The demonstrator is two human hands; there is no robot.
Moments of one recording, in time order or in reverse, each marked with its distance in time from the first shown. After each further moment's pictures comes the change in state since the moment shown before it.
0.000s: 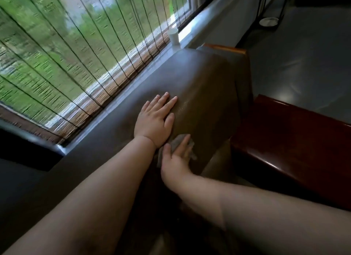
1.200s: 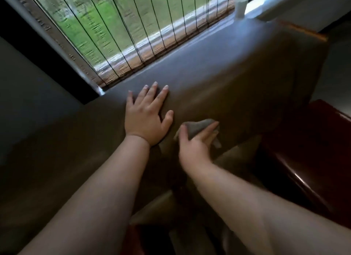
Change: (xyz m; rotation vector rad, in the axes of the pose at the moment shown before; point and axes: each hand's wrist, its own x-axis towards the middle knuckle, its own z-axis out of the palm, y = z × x) left_hand -0.131 -0.028 -0.002 0.279 0.300 -0.358; right_hand -0.035 0.018 -0.019 -0.067 -0.202 -0.071
